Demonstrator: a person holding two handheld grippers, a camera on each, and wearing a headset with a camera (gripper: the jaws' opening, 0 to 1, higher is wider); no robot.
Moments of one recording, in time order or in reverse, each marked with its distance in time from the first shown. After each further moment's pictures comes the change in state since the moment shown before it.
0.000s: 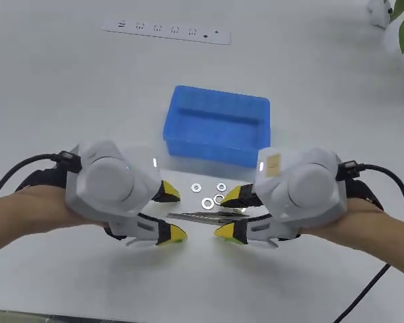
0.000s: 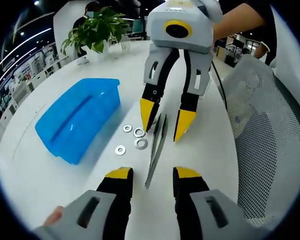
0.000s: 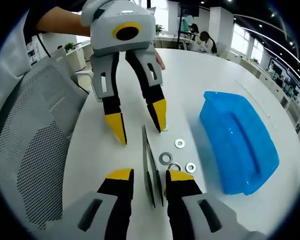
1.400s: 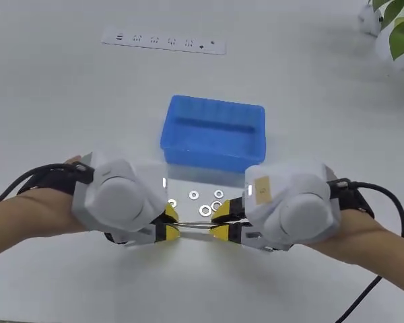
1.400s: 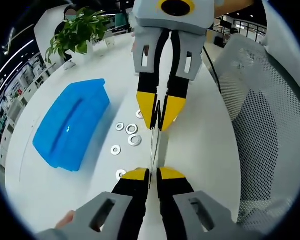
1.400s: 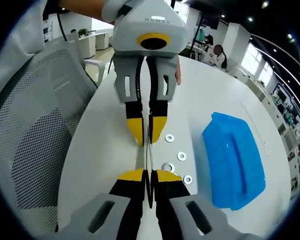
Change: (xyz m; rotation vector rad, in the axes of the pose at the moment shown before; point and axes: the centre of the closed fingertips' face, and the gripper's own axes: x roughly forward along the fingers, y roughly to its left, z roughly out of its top) left arm -0.002 -0.005 -0.009 0.147 0.102 -0.018; right arm -0.009 0.009 0.017 -0.188 -0.018 -0.037
